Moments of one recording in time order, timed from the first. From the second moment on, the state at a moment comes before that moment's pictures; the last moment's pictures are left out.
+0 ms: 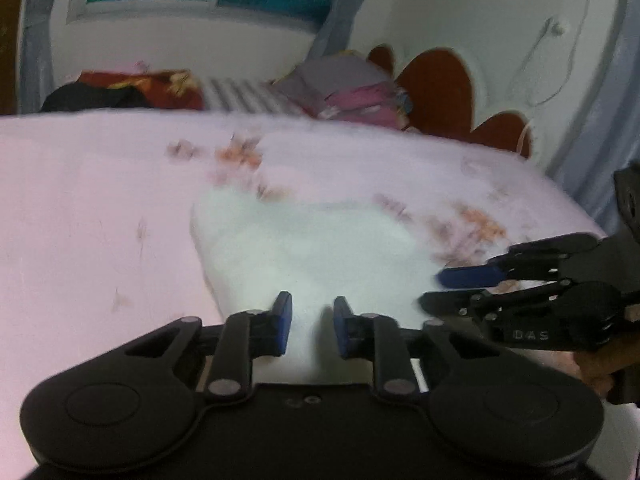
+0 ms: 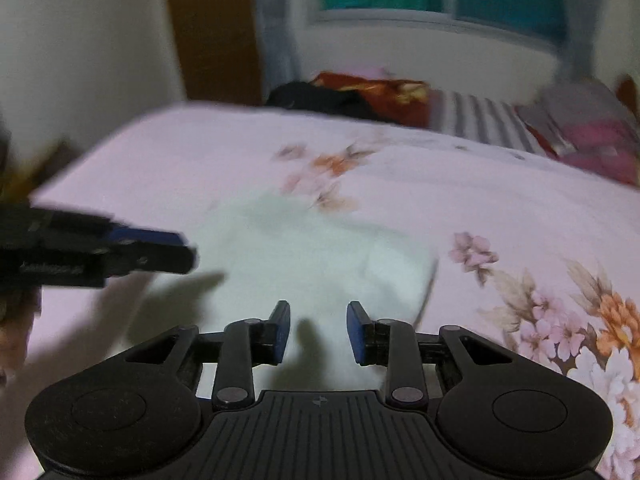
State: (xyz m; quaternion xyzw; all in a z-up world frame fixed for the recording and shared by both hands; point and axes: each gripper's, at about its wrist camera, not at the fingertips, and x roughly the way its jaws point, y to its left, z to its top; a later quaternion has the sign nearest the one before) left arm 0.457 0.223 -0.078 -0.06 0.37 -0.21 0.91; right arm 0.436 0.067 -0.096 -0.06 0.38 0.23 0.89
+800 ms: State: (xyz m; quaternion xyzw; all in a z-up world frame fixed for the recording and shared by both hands) left arm 0.321 0.218 -0.063 -0.07 0.36 -0.05 0.93; right arm 0.355 0.001 -0.083 0.04 0.39 0.19 0.90
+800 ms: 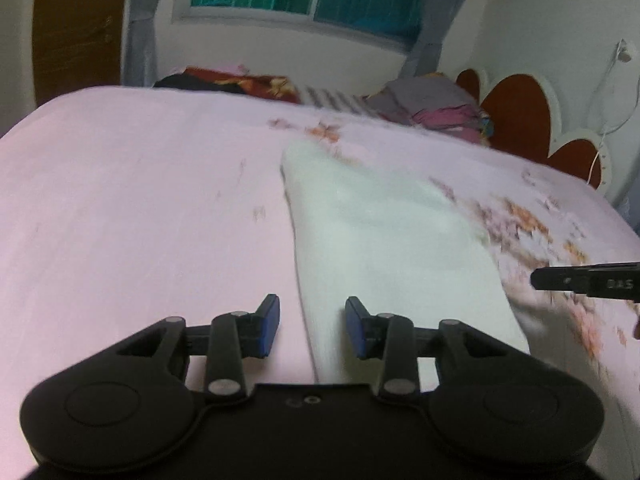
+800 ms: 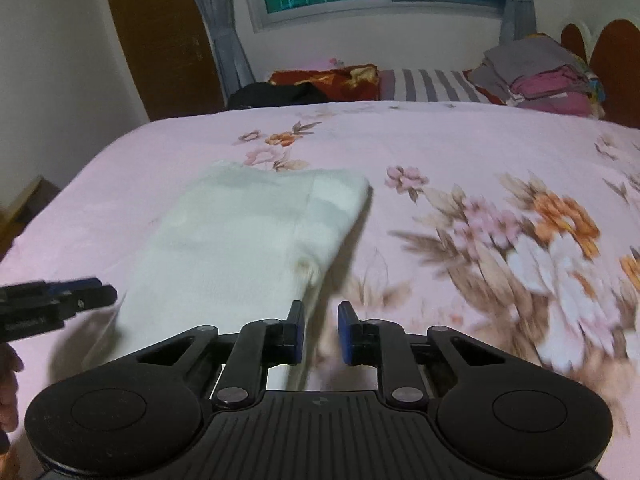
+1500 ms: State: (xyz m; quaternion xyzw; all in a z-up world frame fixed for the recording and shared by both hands) left arm 0.094 0.127 0.028 -0.03 0.28 0.00 0.96; right arm 0.105 -0.043 -0.005 0.05 0.34 0.18 0.92
